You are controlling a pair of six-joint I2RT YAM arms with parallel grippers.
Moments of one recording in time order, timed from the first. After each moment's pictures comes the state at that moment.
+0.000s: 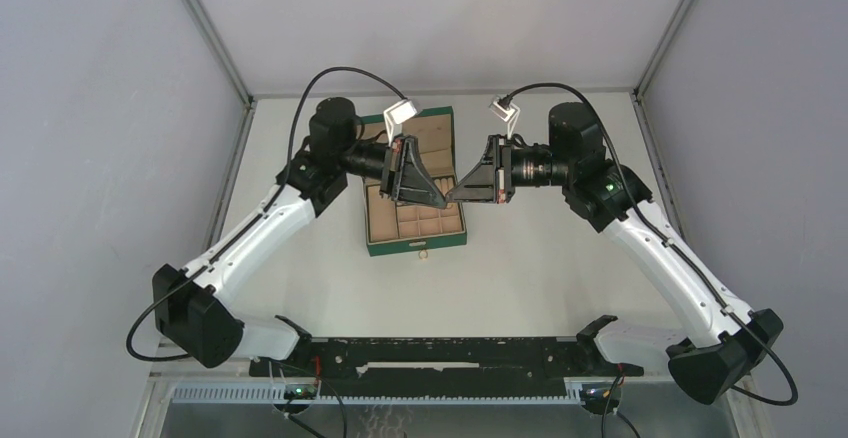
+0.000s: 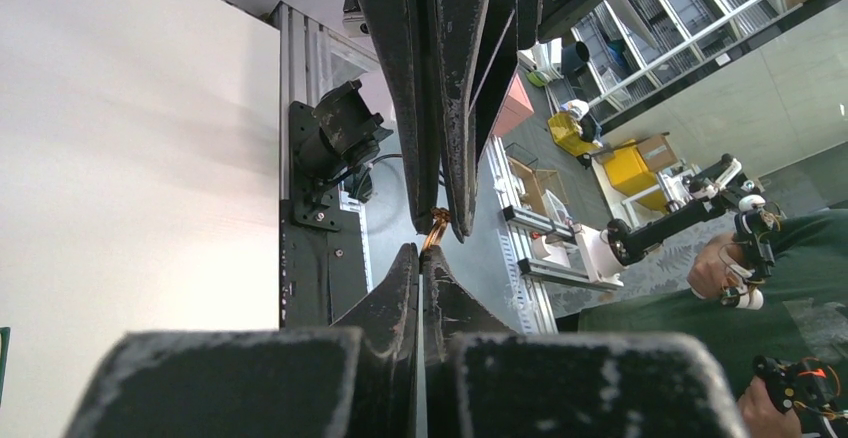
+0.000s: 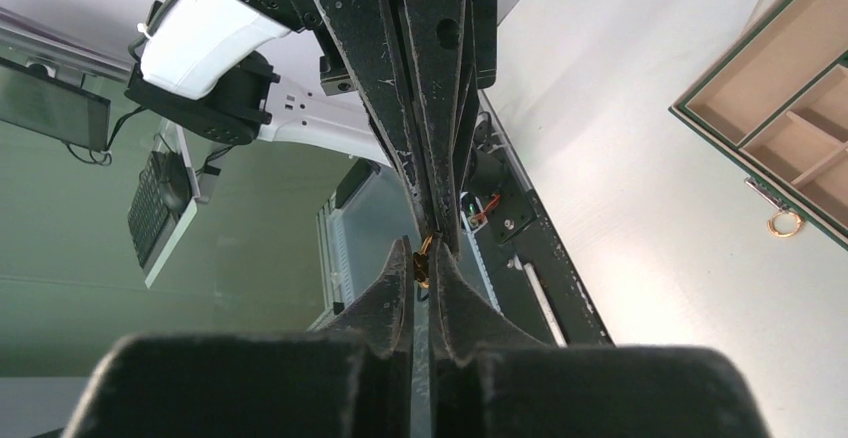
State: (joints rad) left arm -0.55 1.35 1.24 -0.03 1.29 -0.60; right arm 0.55 1.17 1.30 -0.44 -0.87 0.67
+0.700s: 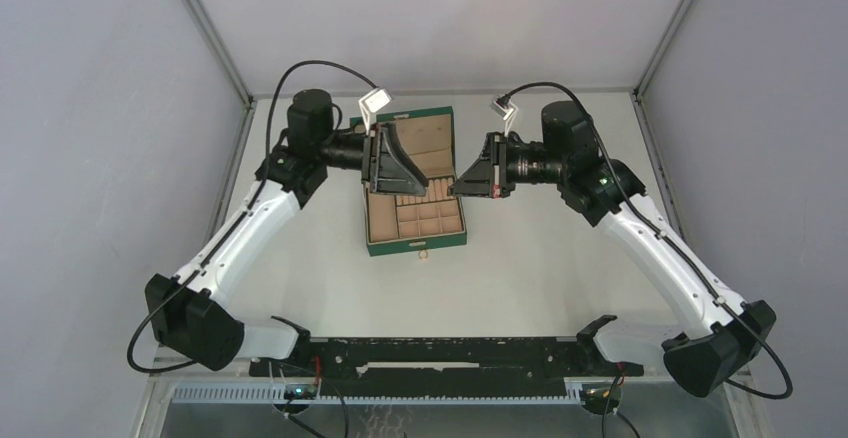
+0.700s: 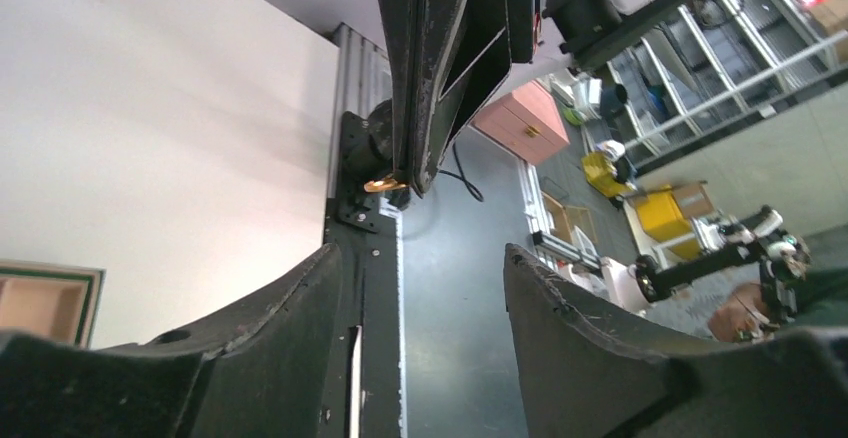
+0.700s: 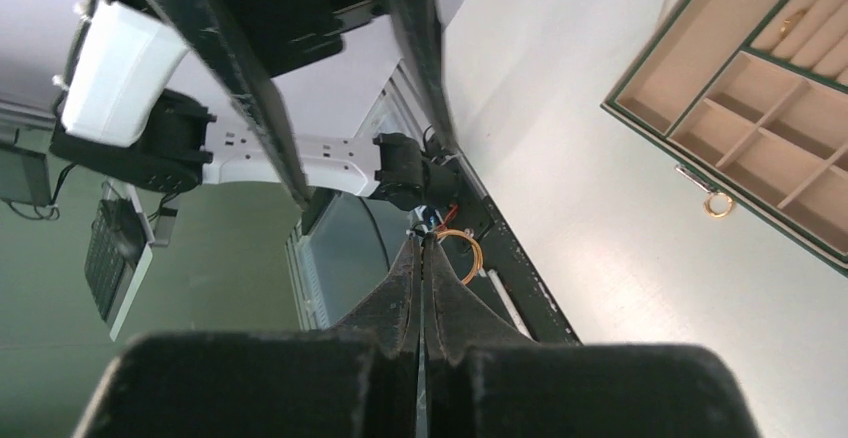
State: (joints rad) left arm -0.43 1.34 1.27 -0.15 1.30 -0.53; right arm 0.53 1.19 1.30 -0.51 -0.78 0.64
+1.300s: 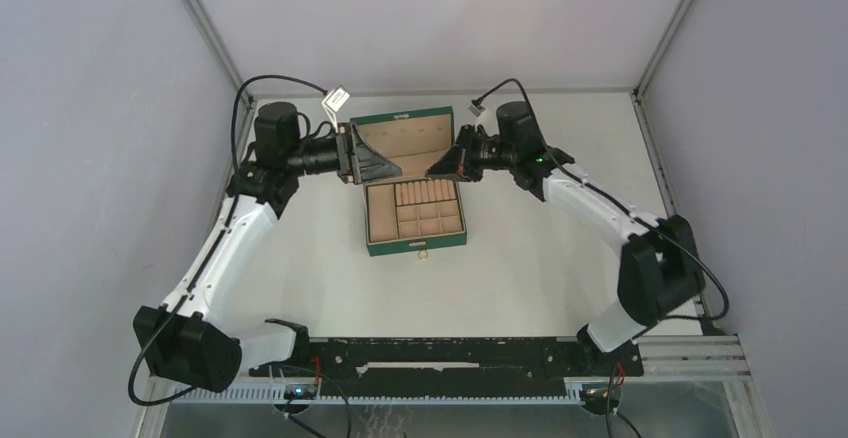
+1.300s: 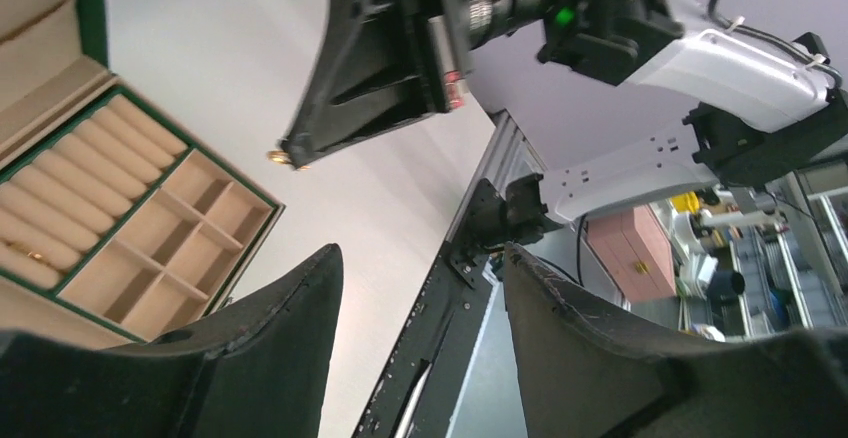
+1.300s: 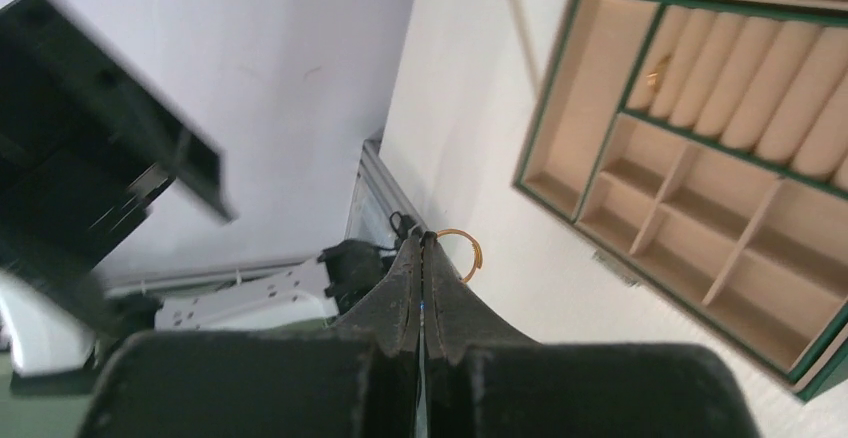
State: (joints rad) left arm -0.24 1.22 1.18 -0.31 1.01 -0.49; right arm 0.49 1.52 1.23 -0.16 -0.70 0.85
